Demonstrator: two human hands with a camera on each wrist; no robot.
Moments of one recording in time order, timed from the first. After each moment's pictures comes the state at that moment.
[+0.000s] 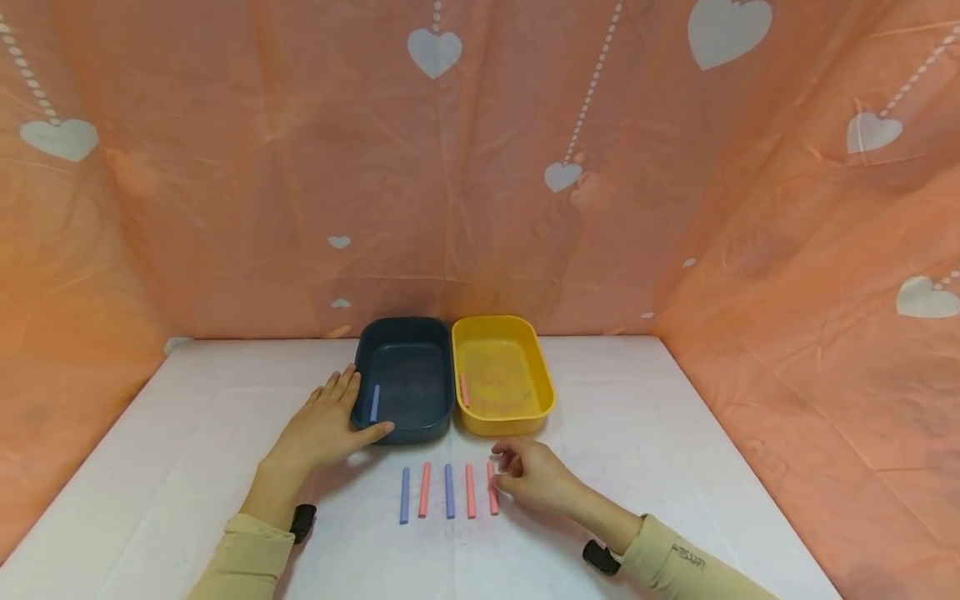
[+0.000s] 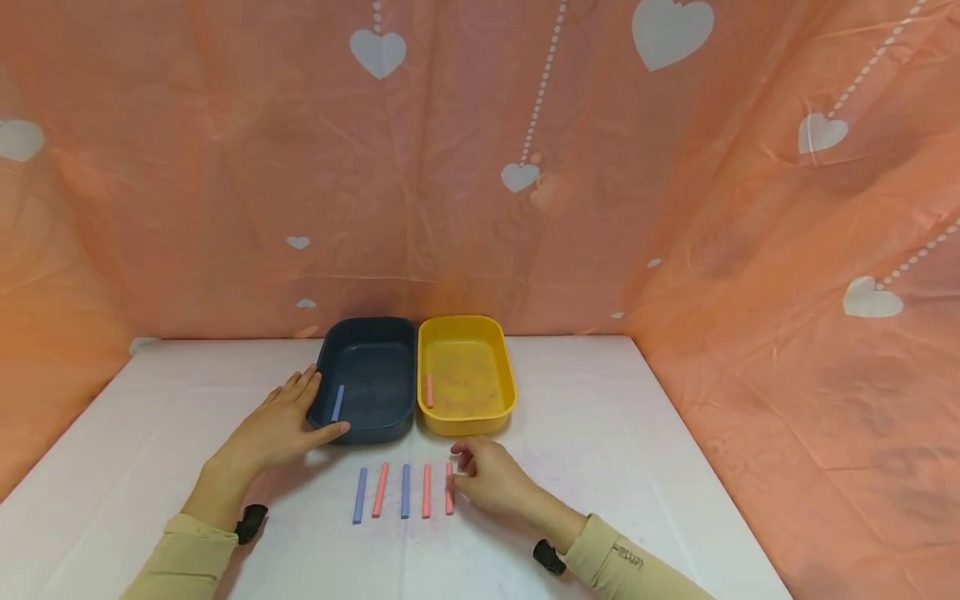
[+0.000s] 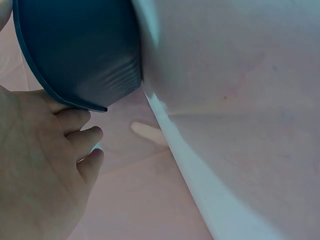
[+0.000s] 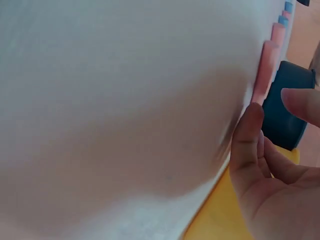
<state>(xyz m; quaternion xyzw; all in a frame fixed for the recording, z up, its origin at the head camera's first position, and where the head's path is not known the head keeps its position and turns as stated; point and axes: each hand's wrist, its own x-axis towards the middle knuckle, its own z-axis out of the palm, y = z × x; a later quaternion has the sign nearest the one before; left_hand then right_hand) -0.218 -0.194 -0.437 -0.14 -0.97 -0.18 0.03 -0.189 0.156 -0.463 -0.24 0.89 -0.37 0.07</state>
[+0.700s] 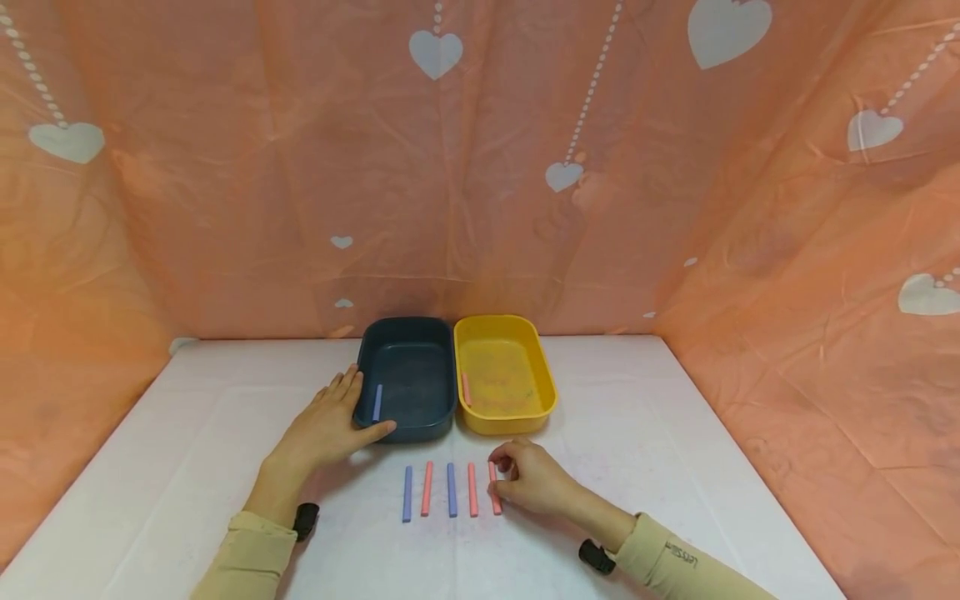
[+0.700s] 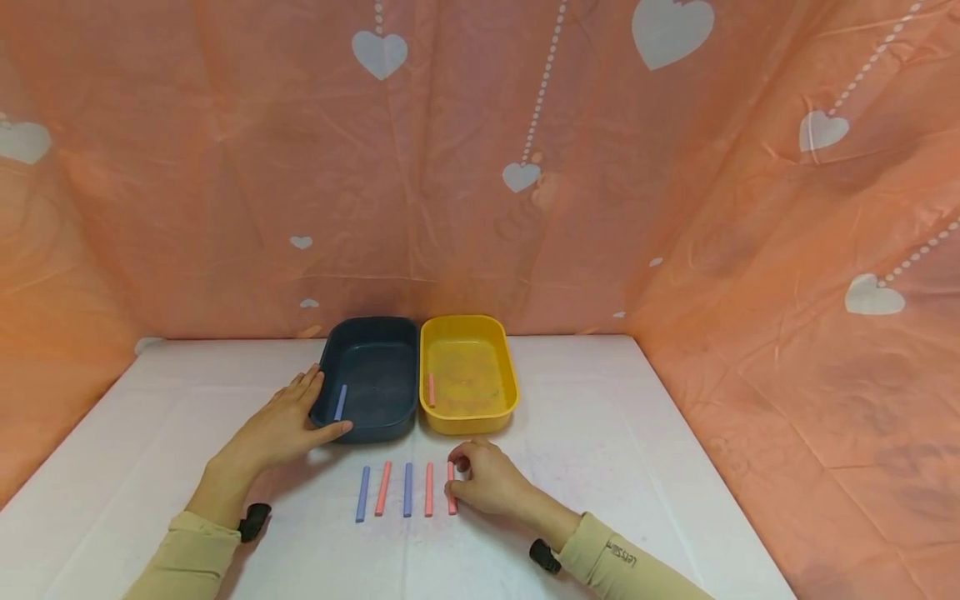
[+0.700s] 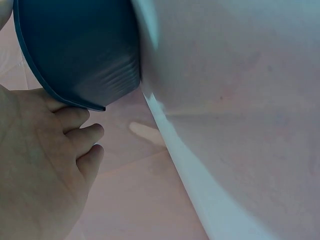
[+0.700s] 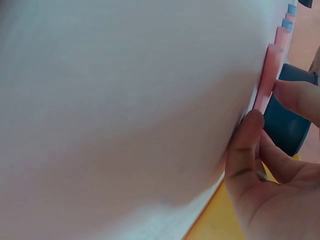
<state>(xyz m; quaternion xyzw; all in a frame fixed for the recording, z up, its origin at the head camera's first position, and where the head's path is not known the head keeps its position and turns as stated) -0.219 -0.194 -0.437 -0.14 -0.97 -0.19 0.03 -0.188 0.149 -0.463 -0.25 0.91 -0.33 0.07</state>
